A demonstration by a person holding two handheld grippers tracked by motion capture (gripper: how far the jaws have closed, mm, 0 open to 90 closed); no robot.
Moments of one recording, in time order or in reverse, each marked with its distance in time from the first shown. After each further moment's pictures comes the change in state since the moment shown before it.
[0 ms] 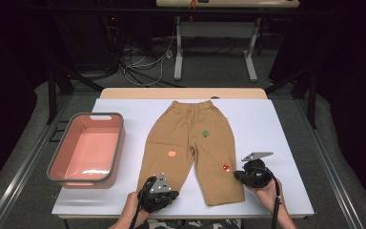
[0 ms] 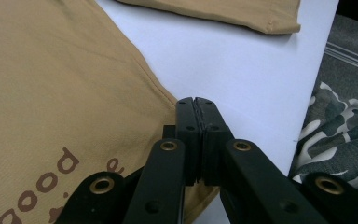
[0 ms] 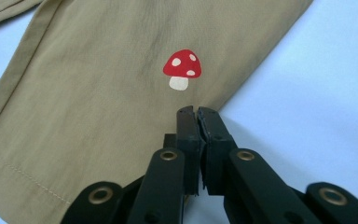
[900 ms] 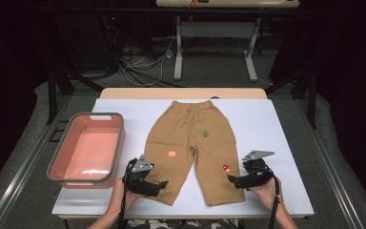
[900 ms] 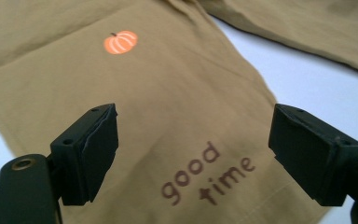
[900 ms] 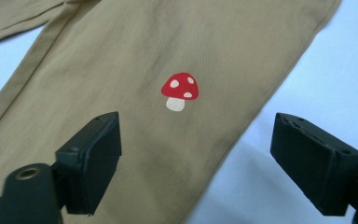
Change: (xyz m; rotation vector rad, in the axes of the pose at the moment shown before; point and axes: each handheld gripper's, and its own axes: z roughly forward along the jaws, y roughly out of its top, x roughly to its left) left arm 0.059 -0.002 -0.027 -0.055 0.158 -0.115; right arm -0.005 0.002 0.001 -0.080 0.012 -0.072
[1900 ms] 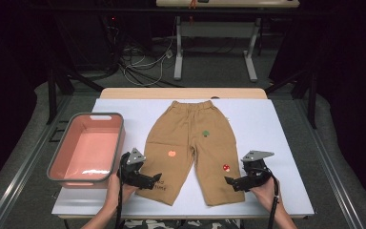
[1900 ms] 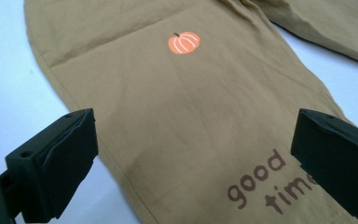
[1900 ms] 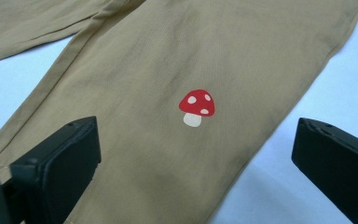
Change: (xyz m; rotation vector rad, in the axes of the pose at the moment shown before) left arm 0.022 0.001 -0.002 -0.011 0.097 -0.078; right arm 0.004 0.003 -0.001 -0.046 0.038 -0.059
